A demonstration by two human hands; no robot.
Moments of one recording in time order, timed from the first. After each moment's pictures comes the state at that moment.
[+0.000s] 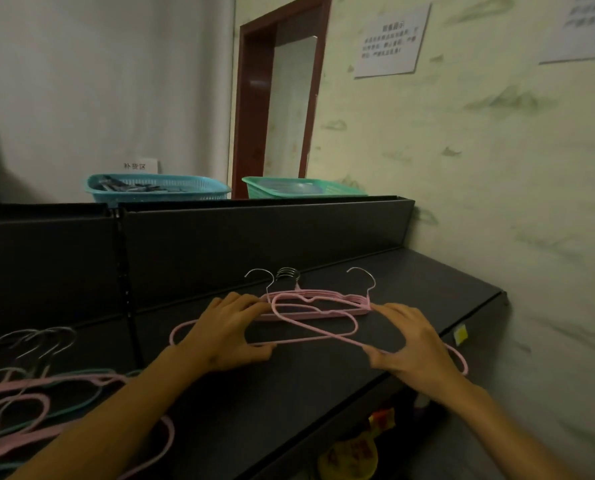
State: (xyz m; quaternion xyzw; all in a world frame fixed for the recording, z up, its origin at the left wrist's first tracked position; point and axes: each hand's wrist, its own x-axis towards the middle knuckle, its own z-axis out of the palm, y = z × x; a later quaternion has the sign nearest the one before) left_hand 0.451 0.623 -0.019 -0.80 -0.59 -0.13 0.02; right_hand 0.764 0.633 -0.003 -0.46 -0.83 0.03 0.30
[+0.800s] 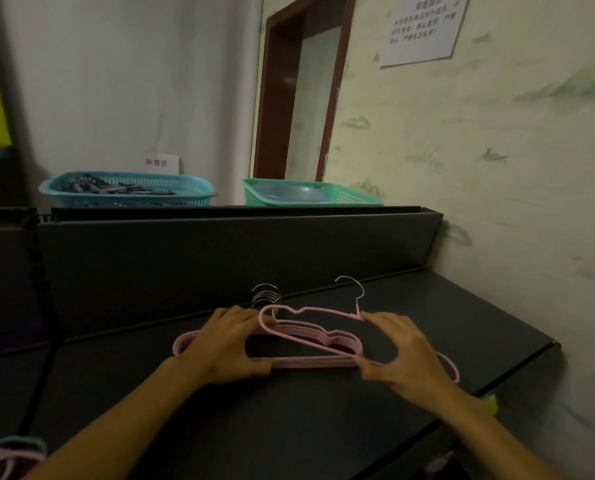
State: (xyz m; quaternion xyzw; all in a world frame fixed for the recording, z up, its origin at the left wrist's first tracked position) left_hand 0.498 0.738 -0.033 -0.77 -0.61 -0.17 -0.04; right_hand 0.801 0.789 -0.008 -0.41 -0.87 0.08 0.27
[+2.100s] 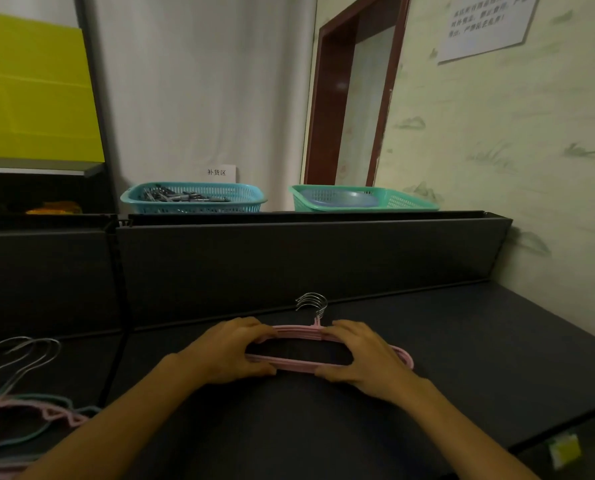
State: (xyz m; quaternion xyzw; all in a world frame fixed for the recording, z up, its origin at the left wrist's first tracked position) left_hand 0.468 0.702 -0.019 -0.71 -0.68 -0.11 -0.09; right_hand 0.705 0.811 -0.029 -0.32 -0.94 0.10 0.12
